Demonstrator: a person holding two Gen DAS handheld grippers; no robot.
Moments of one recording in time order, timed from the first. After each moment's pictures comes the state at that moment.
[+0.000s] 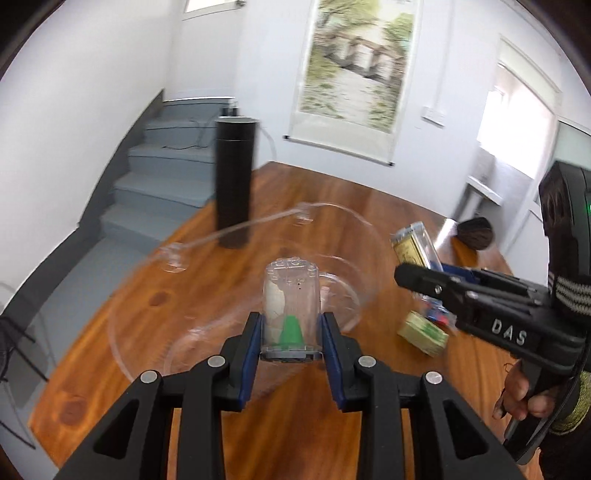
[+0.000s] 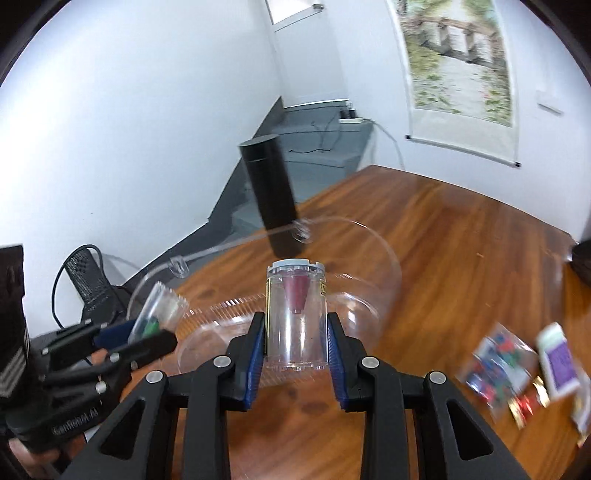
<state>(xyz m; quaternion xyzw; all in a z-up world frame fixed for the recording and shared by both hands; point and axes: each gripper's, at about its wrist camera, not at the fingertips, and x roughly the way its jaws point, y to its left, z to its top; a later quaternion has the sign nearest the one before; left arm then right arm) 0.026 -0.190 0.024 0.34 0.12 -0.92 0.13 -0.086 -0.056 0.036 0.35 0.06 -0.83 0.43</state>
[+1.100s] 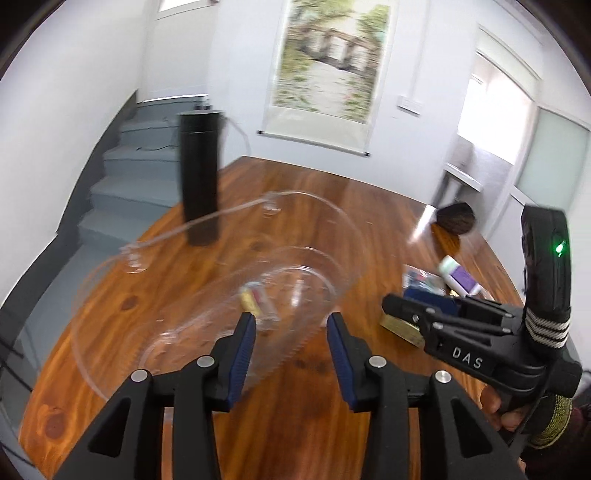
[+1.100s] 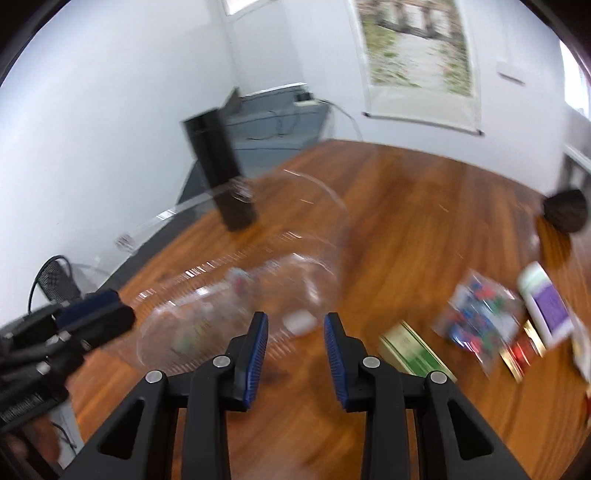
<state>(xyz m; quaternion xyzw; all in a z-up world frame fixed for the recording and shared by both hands) 0.010 -0.154 0.010 0.35 0.10 -0.93 0.05 -0.088 -0.003 -0.014 0.39 0.04 -0.86 0.34</state>
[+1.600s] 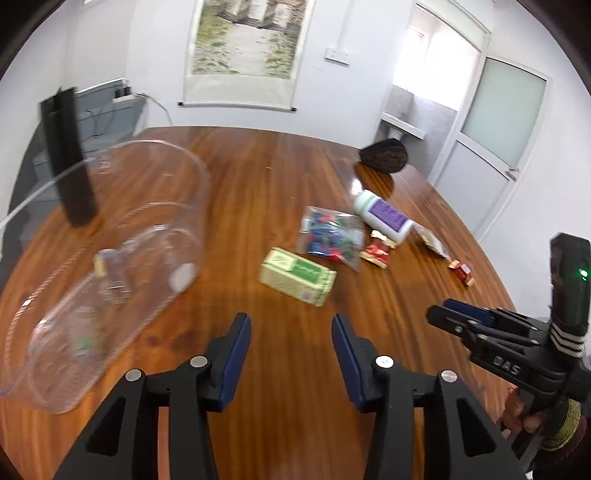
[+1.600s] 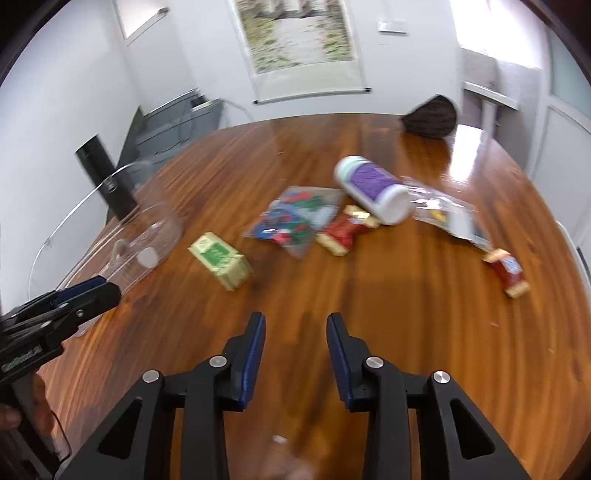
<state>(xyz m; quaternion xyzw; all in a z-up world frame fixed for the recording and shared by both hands) -0.033 -0.035 -0.028 0.41 0.07 -0.91 -0.07 -0.064 0.179 -0.045 0.42 -0.02 -0.89 0.18</state>
